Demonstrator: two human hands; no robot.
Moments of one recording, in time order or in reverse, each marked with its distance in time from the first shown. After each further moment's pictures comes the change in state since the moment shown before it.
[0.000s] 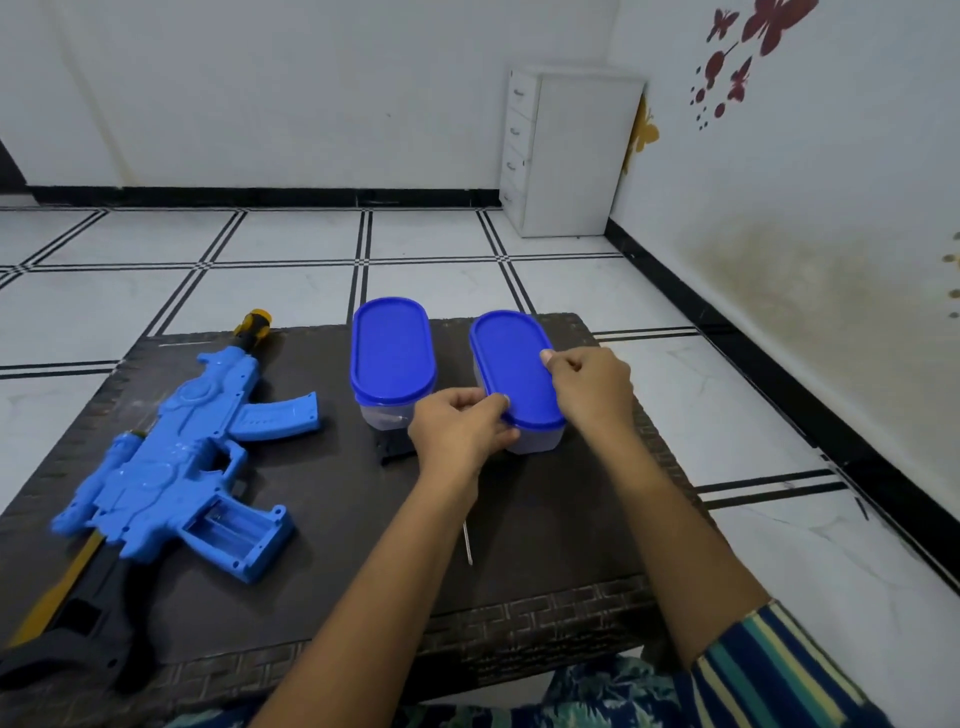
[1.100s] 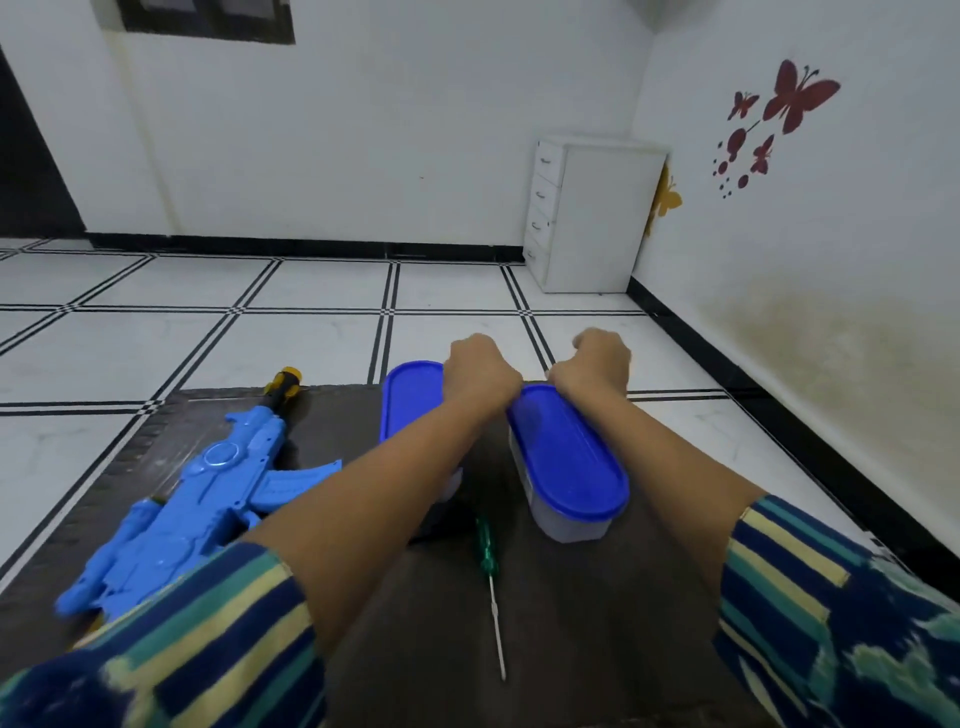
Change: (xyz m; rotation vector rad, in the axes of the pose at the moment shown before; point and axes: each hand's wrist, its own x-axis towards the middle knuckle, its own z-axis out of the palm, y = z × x) left_hand 0.117 0.080 0.022 0.875 0.033 0.380; right_hand 0.098 -0.053 0.041 -0.156 -0.019 0.012
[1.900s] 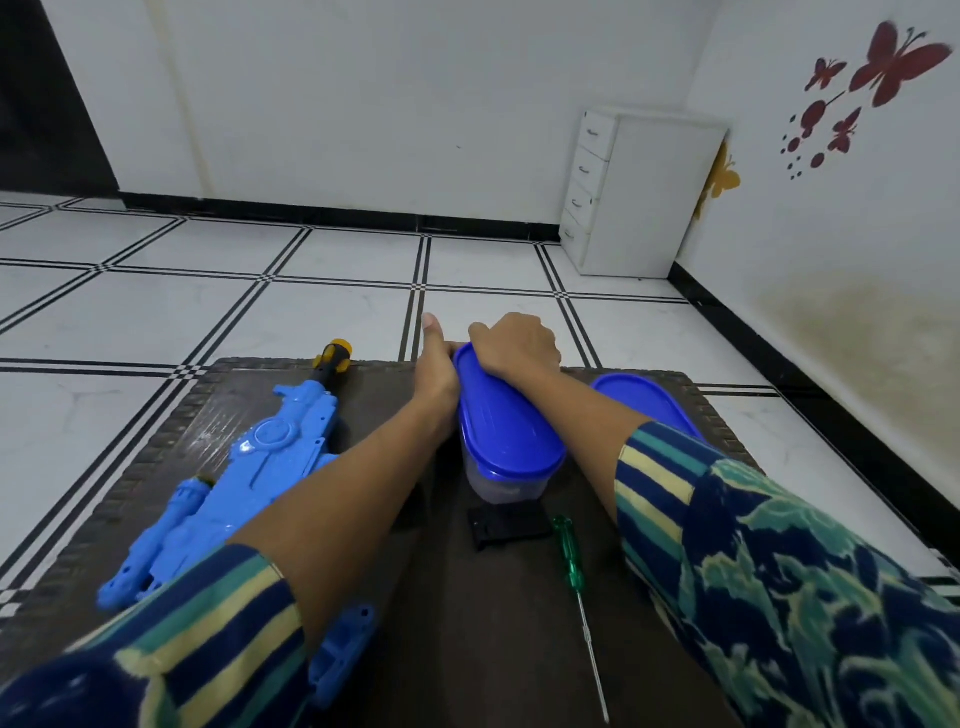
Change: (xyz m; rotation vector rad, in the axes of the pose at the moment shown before) left_hand 0.051 -0.118 -0.002 -1.198 -0.079 -0.372; right_hand -0.015 -0.095 0.117 -0.143 -0.235 -0.148
